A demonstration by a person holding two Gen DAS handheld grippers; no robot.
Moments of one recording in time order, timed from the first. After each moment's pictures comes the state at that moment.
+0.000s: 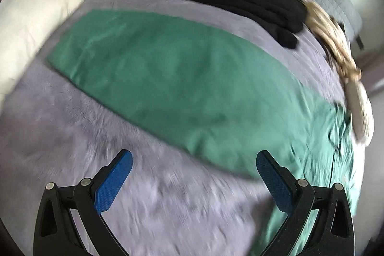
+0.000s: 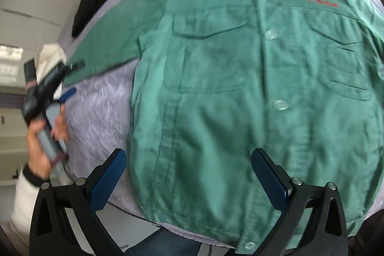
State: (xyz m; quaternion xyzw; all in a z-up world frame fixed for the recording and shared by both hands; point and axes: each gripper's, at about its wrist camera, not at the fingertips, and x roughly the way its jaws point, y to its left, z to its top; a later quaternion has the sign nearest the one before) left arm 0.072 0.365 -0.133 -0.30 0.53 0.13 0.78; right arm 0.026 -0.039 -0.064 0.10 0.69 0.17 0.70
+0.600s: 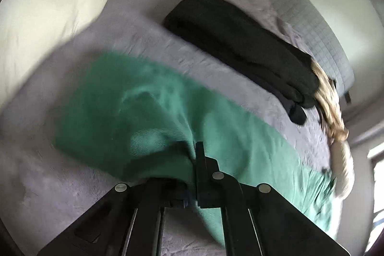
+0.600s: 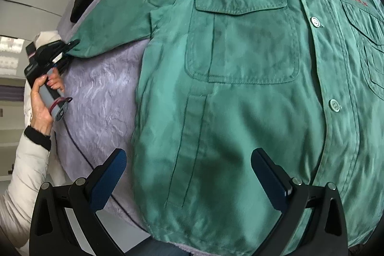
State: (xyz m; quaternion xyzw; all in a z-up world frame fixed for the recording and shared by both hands) left arm 0.107 0.436 -0.142 -0.34 0.41 0.14 0.83; right arm 0.025 0.005 -0.108 0.10 0.69 0.18 0.69
